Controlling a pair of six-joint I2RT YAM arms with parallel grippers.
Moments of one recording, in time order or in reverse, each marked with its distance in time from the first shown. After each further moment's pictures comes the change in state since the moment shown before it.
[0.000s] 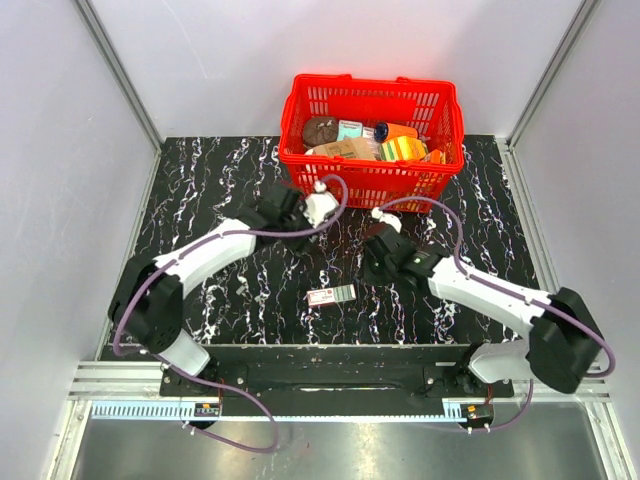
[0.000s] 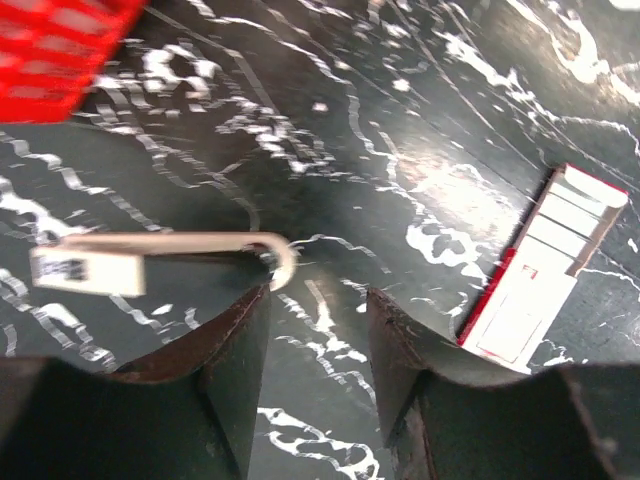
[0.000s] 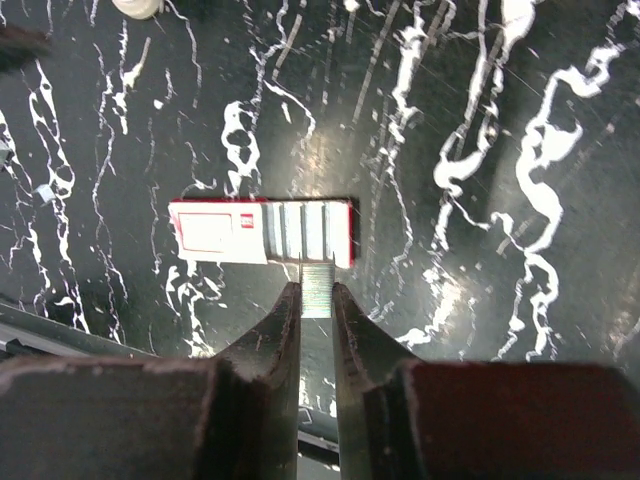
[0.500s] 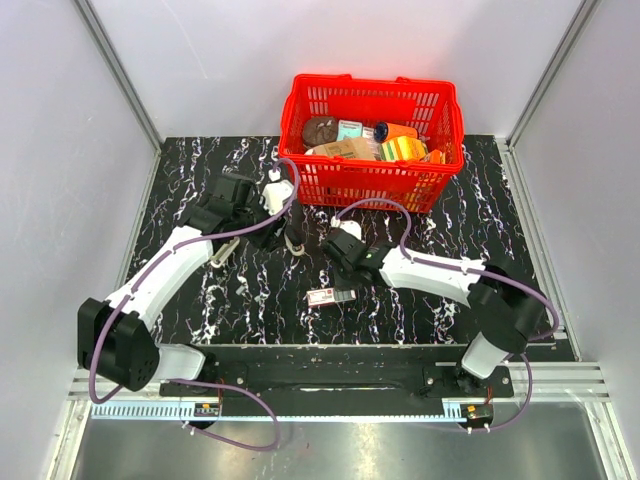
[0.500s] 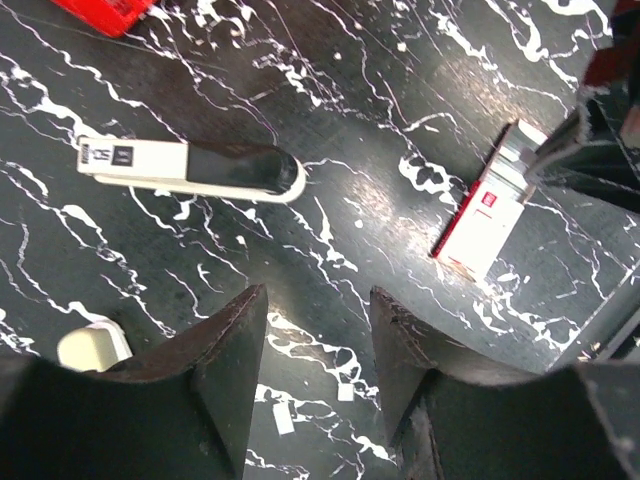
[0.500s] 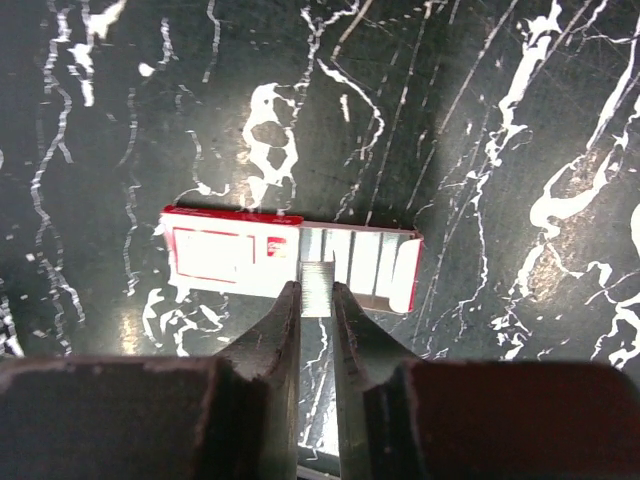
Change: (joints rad) left arm 0.248 -0.247 -0.006 -0.182 0.213 -0.005; right arm 0.127 0.344 0.210 -0.014 0.046 -0.043
